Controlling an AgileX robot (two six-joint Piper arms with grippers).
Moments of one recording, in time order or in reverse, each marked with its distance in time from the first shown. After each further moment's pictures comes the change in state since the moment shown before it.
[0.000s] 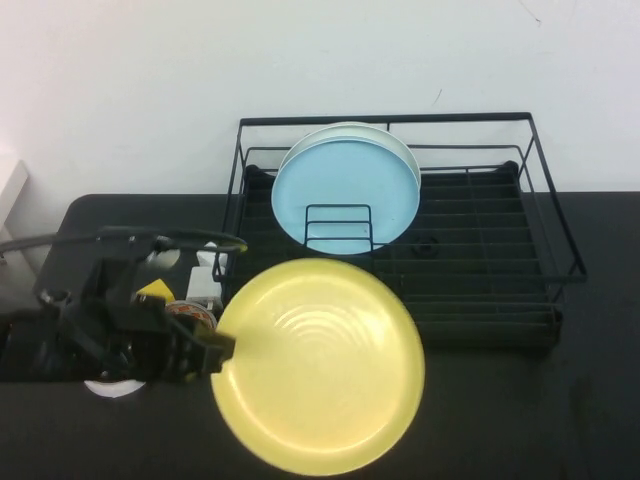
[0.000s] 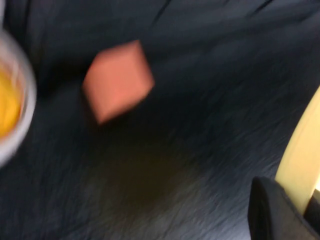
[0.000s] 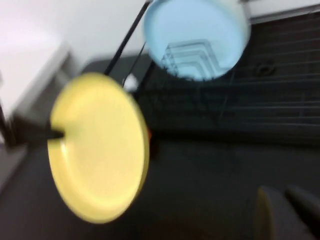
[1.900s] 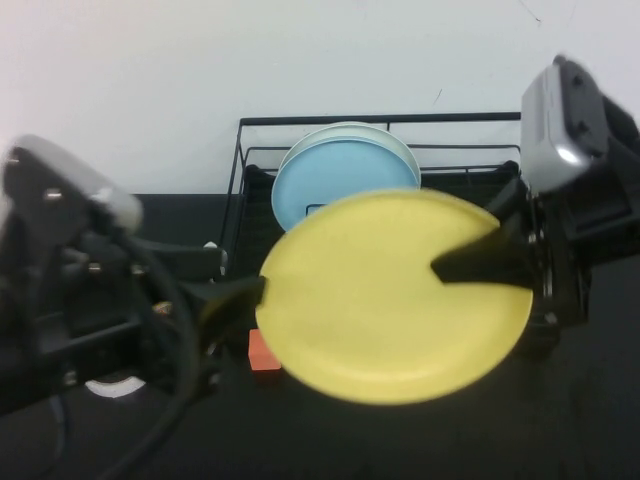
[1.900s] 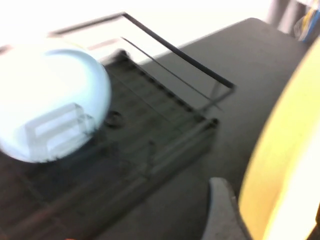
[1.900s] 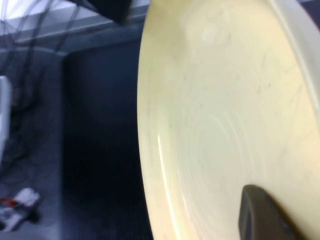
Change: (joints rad) right arm 0.316 0.936 -0.718 0.159 0.297 -0.897; left arm -0.248 -0.546 0.011 0.084 -0.145 -0.081
